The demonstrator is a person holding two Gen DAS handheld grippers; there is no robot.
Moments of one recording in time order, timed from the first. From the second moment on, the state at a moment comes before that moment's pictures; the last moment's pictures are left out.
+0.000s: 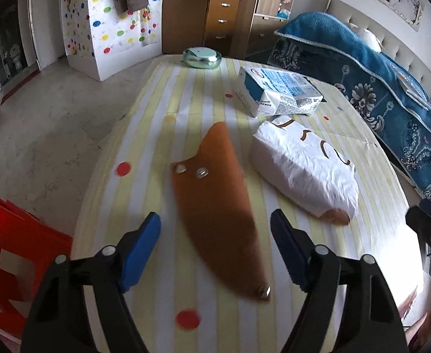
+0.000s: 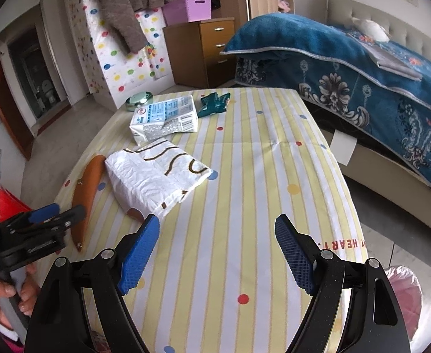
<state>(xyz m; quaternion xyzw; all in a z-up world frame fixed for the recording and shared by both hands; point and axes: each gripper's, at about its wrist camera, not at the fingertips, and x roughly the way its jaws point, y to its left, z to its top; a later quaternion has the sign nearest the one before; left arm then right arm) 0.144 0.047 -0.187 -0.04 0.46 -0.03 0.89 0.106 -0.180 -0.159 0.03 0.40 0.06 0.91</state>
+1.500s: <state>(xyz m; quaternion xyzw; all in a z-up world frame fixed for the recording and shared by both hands) 0.105 0.057 -0.158 -0.02 0.41 -0.06 0.91 0.147 -0.118 -0.186 -0.05 0.43 0.21 0.88</state>
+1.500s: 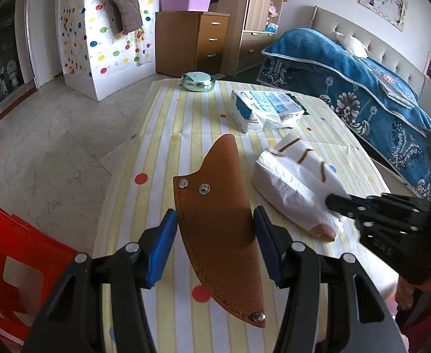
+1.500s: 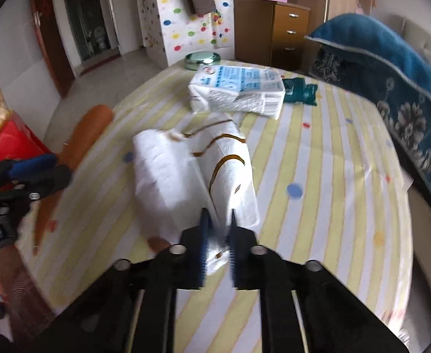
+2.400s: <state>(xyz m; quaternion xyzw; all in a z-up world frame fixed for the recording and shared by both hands) 0.009 -0.190 -0.106 0.07 0.32 -0.31 0.89 -0.049 -0.331 -0.109 0.08 0.34 -0.08 0.93</state>
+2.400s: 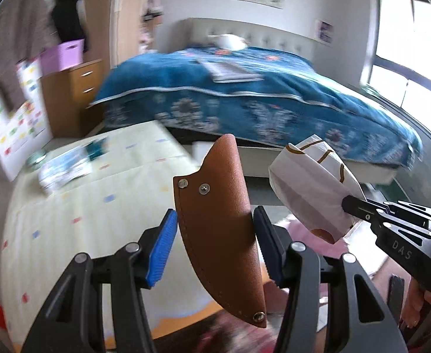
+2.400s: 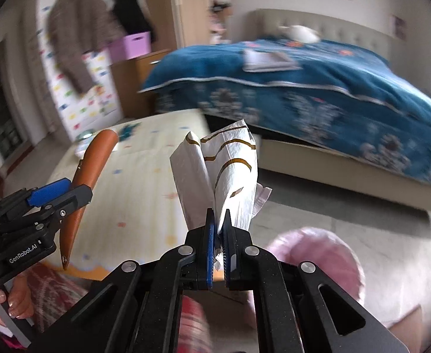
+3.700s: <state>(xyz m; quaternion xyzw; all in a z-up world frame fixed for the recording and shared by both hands) 0.000 -0.284 -0.125 0.11 0.33 -0.38 0.86 -0.128 -0.470 -0.157 0.17 0.36 -0.22 0.89</state>
